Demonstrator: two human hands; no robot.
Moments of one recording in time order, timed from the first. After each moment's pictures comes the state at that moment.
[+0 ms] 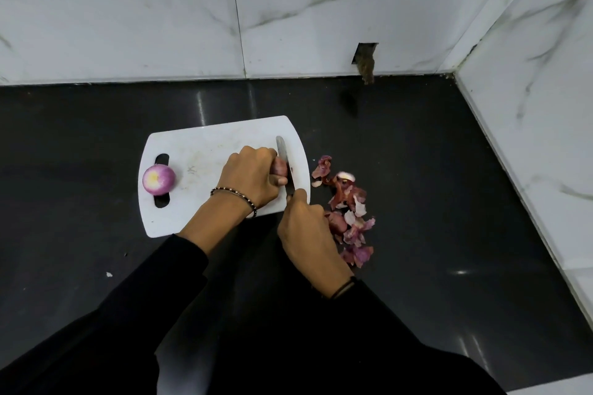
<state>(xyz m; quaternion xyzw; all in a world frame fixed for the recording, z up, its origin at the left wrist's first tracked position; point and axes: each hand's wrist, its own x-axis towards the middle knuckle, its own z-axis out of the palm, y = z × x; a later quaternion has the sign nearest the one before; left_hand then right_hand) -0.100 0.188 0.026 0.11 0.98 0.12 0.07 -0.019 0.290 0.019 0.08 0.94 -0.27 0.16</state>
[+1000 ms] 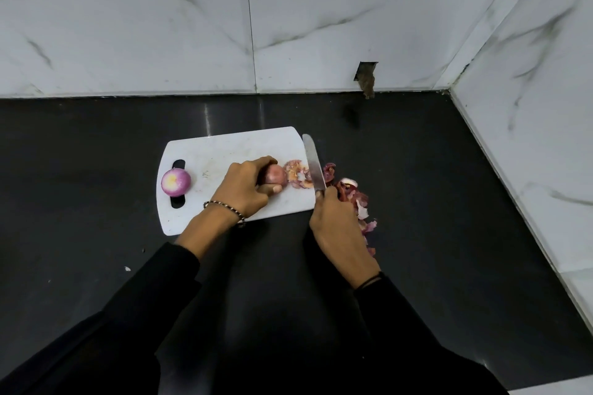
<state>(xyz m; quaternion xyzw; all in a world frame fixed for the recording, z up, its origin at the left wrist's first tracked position) -0.083 0.156 0.018 0.08 0.94 0.33 0.08 -0.019 0.324 0.015 0.10 0.95 -0.27 0.07</state>
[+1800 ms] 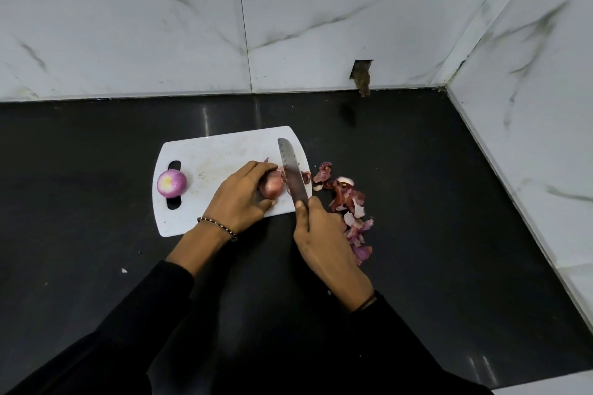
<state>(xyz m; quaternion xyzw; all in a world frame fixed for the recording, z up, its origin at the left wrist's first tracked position) -0.069 0.151 -0.002 0.16 0.94 0.31 0.00 0.005 0.313 0.027 0.06 0.92 -0.36 0.10</state>
